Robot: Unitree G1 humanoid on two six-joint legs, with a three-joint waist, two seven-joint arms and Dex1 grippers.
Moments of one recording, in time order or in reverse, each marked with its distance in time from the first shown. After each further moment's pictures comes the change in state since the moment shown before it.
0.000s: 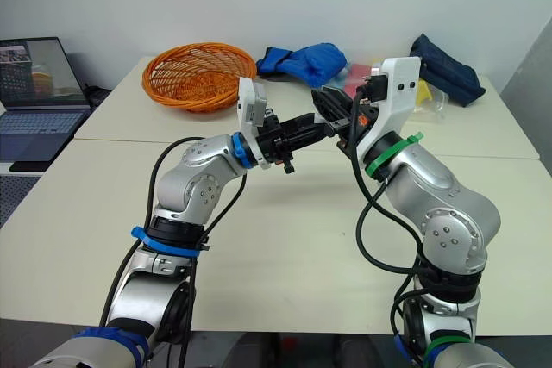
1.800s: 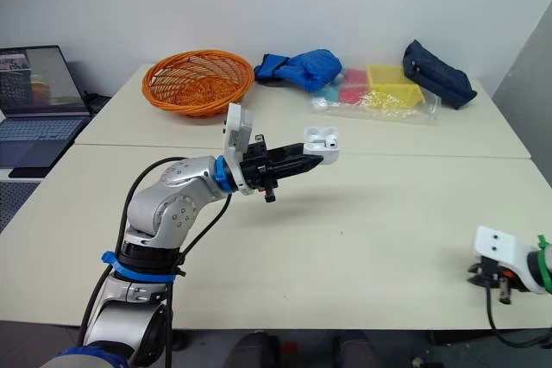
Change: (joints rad) left arm 0.158 0.098 -0.021 -0.236 -0.091 0.177 -0.031; right arm 0.755 -0.955 0.021 0.404 -0.592 -0.563 1.162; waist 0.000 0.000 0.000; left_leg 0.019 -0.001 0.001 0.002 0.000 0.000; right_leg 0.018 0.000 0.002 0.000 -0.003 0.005
